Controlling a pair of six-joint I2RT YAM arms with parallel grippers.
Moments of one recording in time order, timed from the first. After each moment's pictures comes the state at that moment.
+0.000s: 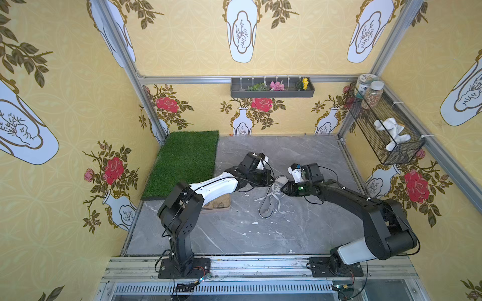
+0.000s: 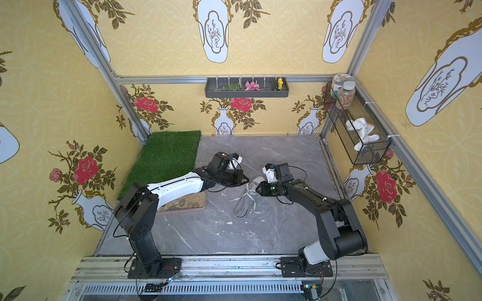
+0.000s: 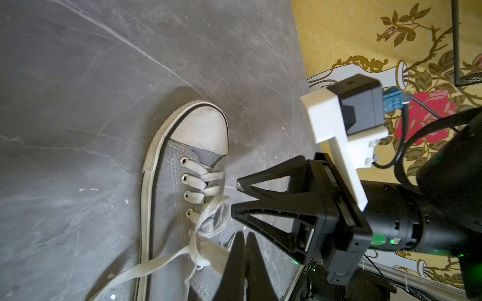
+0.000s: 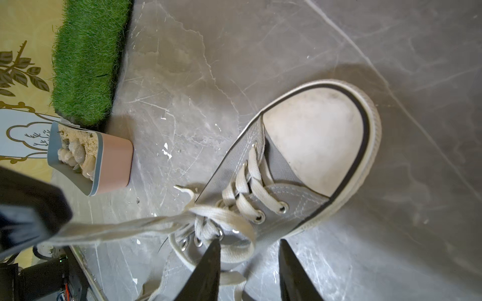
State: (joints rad) left arm -0.72 1.82 1.25 -0.14 0.45 -0.72; right arm 0.28 1.51 0.79 -0.24 -0.48 0.26
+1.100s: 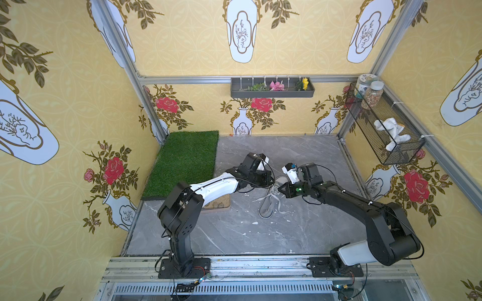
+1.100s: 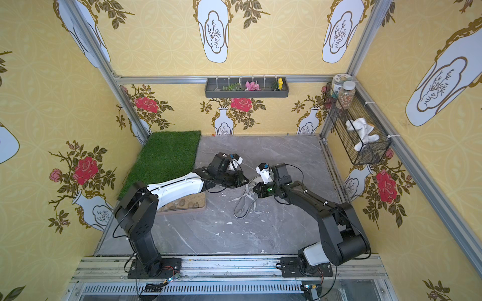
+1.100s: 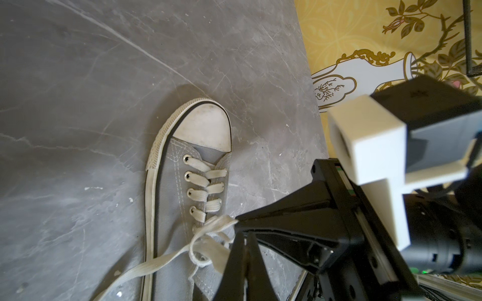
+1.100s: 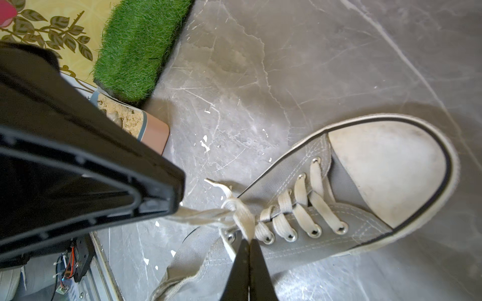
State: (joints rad) left arm -0.73 1.82 1.25 -0.16 0.43 -0.68; right arm 0.32 1.44 0.75 -0.17 -0.56 0.15
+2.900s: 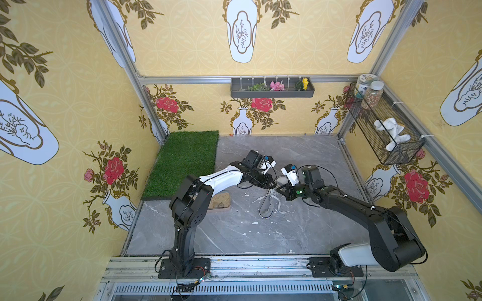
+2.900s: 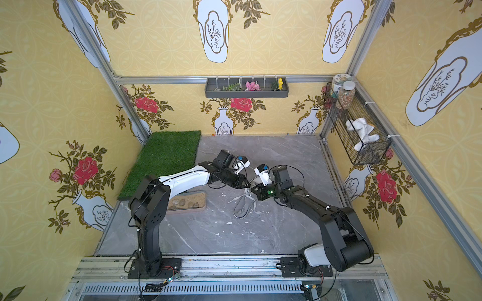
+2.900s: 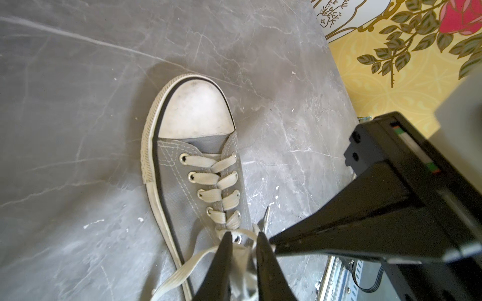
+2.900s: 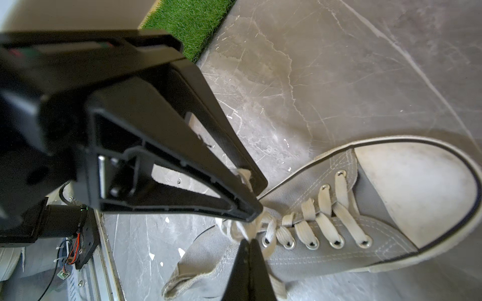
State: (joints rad) left arm -0.69 1.97 1.42 -0.38 0.62 -0.26; right arm 0.33 1.40 0.69 -0.06 -0.61 0.12
